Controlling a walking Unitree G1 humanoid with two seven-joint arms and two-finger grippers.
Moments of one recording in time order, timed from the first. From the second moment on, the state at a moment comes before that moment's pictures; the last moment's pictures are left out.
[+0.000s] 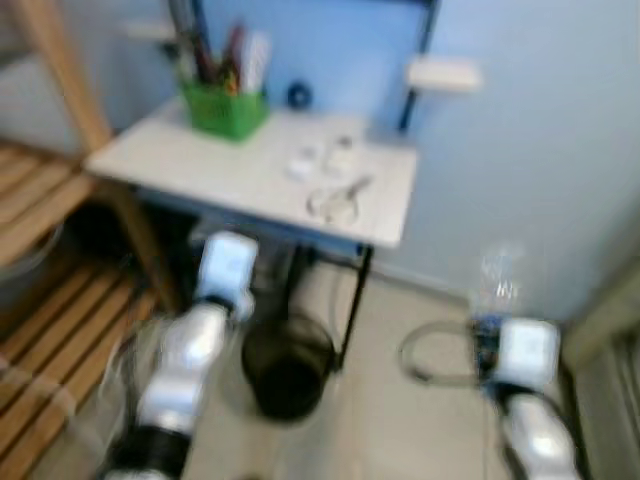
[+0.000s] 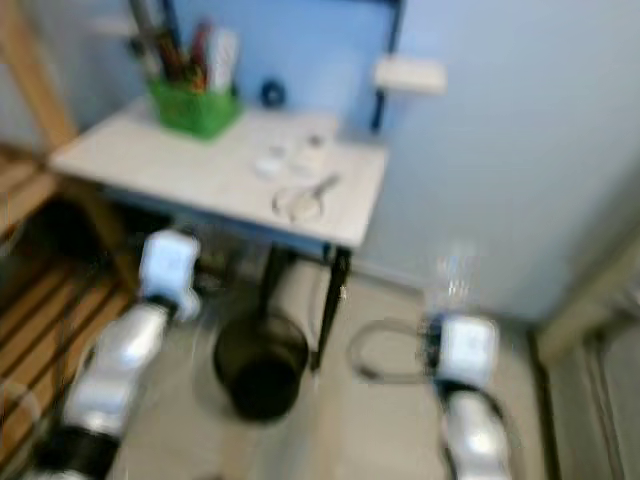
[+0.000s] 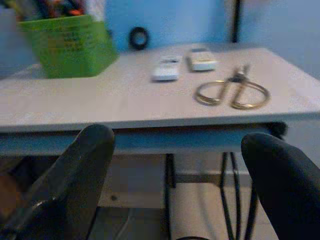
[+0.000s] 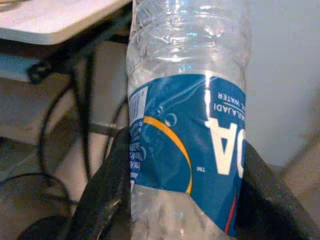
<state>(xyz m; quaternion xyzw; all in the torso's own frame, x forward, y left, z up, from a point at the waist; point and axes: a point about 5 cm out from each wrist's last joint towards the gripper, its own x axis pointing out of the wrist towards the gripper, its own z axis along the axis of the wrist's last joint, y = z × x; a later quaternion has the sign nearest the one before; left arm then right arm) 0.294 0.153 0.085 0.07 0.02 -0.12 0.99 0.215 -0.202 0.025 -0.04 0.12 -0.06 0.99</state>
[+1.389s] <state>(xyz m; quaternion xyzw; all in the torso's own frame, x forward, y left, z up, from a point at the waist) 0.292 0.138 0.079 0.06 0.04 -0.16 0.98 0.218 -0.206 0.028 -0.05 0.12 -0.06 0.99</state>
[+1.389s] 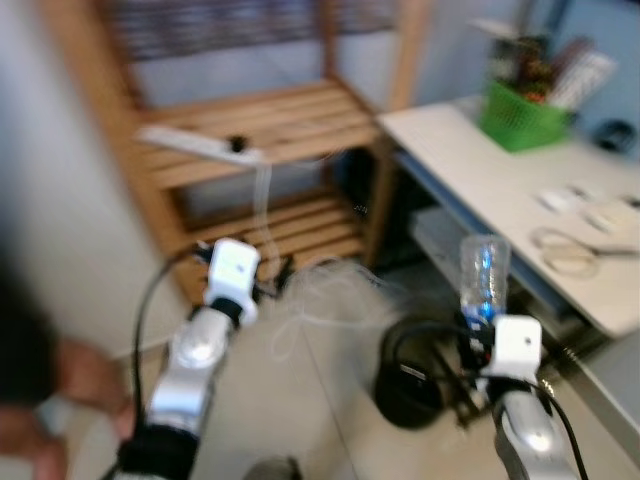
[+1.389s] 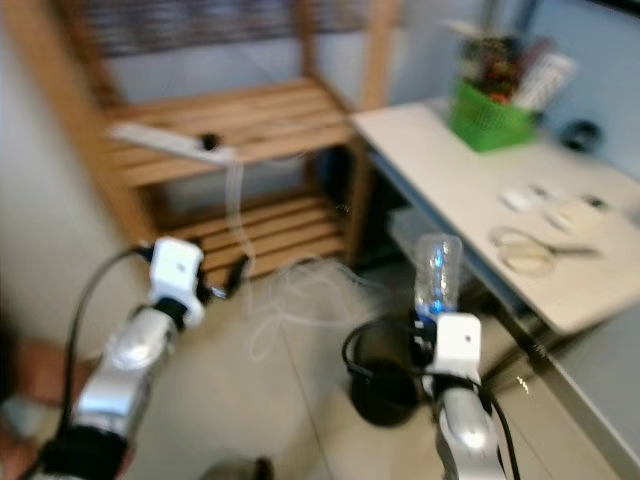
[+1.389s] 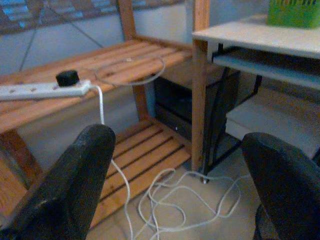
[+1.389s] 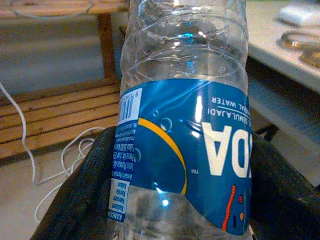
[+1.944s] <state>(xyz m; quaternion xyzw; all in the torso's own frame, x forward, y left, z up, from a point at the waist) 0.293 0.130 0.082 0.06 0.03 -0.19 0.98 0.219 -0.209 0.015 -0.05 0.15 -0.07 0.98</state>
